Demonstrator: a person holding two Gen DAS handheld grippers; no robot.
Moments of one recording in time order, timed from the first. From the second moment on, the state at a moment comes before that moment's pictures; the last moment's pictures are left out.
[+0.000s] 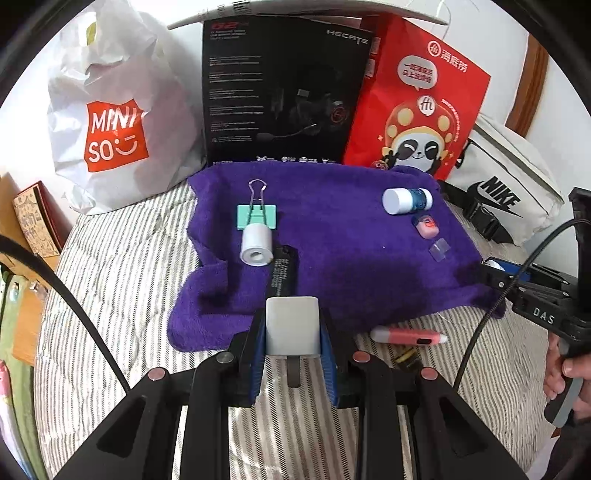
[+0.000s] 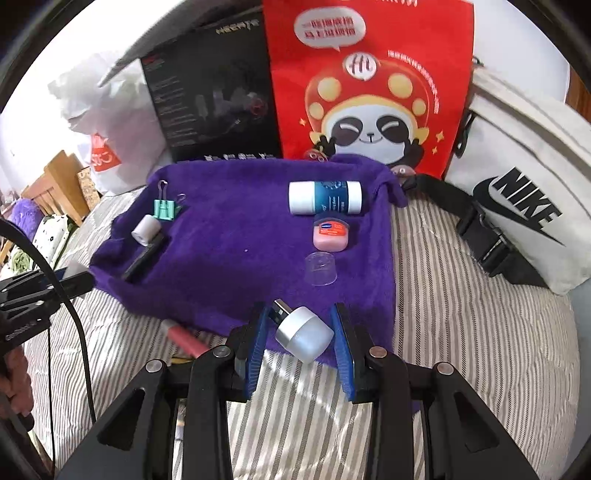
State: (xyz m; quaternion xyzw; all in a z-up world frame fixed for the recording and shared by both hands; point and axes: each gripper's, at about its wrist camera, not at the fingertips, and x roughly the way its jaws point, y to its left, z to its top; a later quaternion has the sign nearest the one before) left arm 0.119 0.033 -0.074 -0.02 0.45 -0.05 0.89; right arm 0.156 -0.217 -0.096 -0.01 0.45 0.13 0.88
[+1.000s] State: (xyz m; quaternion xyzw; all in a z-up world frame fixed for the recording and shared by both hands) left arm 0.125 0.047 -0.092 -0.07 0.47 -0.06 0.88; right arm 0.208 -0.206 -0.142 -0.03 0.51 0.13 0.85
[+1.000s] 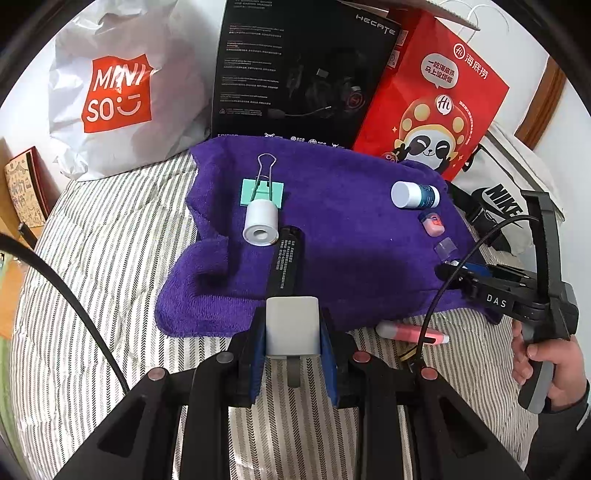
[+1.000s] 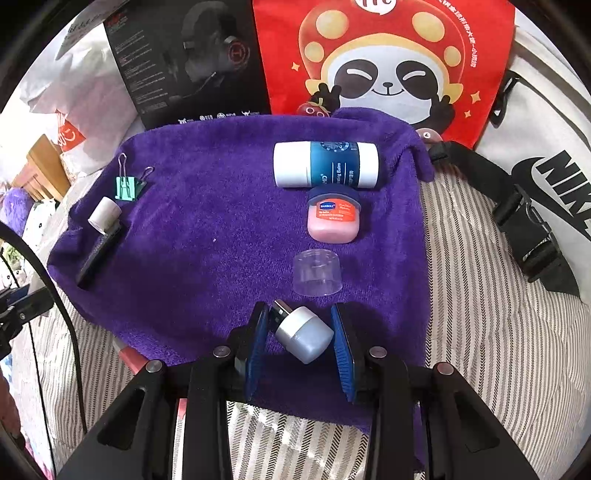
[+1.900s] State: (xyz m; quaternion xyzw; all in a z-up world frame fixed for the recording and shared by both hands) left arm 0.166 0.028 -0.094 -0.06 0.48 -0.08 0.87; right arm 0.176 -0.225 -0.113 -0.02 0.49 0.12 0.86
